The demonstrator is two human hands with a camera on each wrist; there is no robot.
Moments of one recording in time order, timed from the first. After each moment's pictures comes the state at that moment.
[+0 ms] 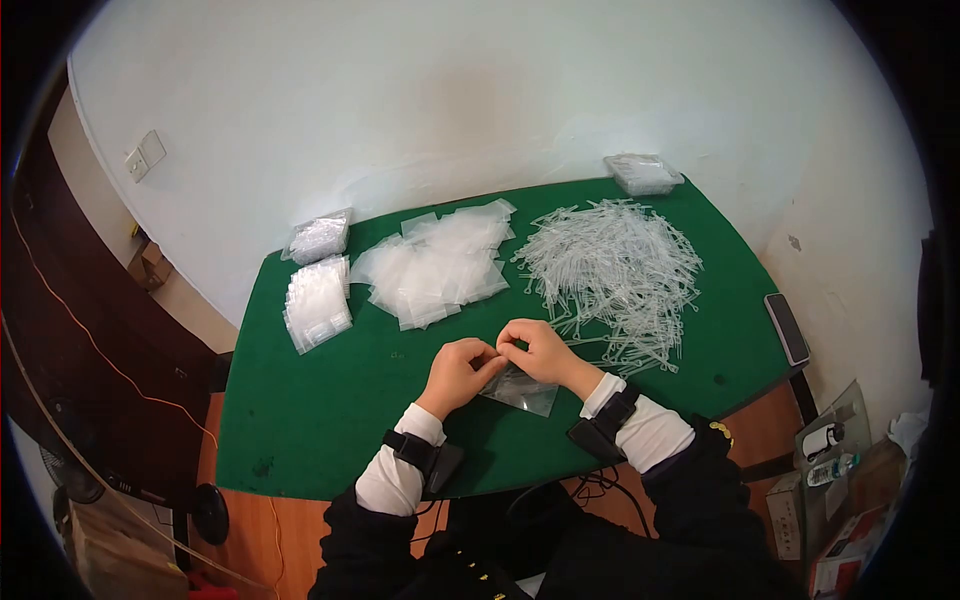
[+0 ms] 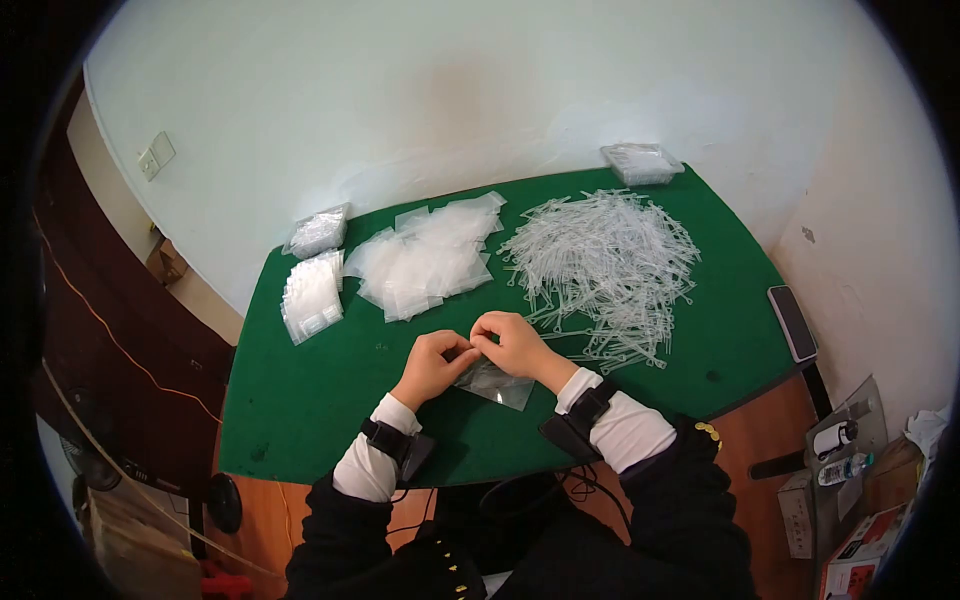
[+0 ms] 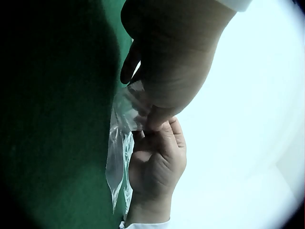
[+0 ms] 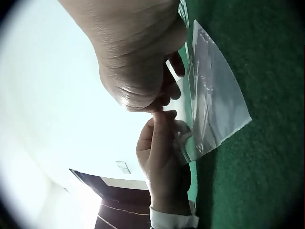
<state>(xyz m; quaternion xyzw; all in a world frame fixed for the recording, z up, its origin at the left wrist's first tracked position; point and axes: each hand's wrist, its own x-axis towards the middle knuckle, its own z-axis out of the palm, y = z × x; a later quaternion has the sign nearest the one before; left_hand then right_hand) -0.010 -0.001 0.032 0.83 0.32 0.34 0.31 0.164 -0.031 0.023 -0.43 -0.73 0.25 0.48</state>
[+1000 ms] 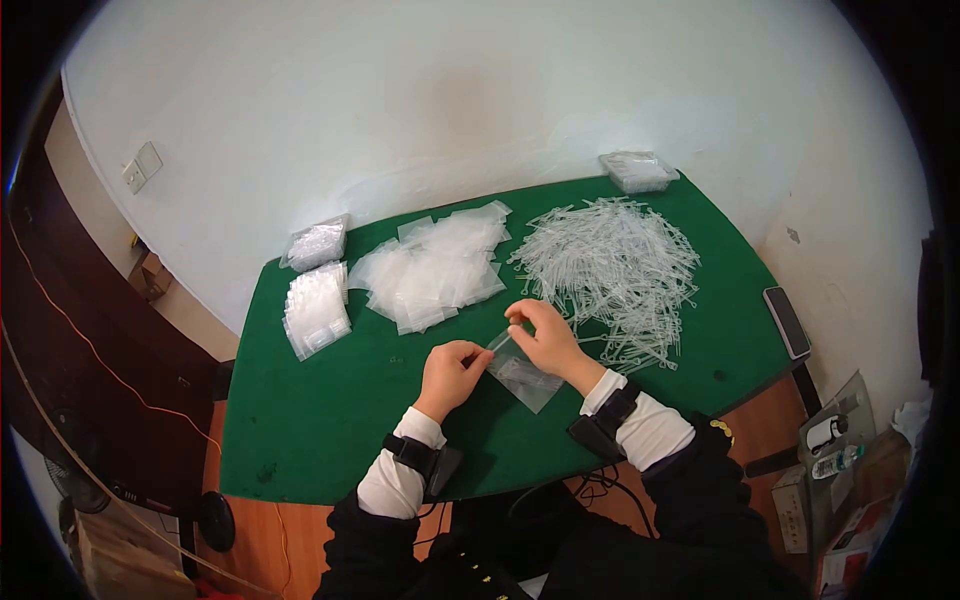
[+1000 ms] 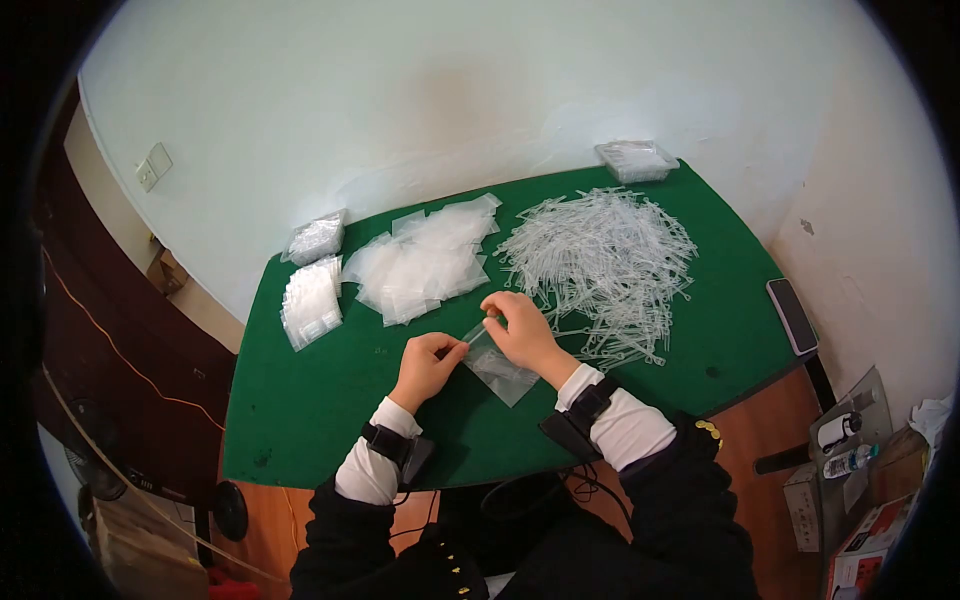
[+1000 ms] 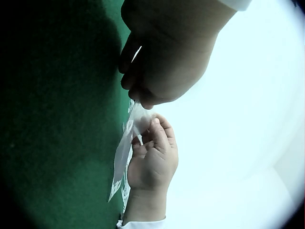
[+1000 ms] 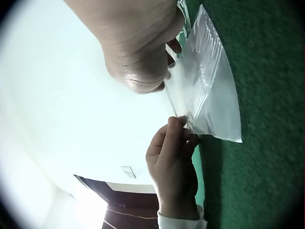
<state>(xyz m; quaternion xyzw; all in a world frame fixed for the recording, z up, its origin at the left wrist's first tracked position) -0.013 0.005 0.024 0.81 0.36 0.35 0.30 0.169 -0.027 0.023 -0.51 -0.65 0.13 0.54</state>
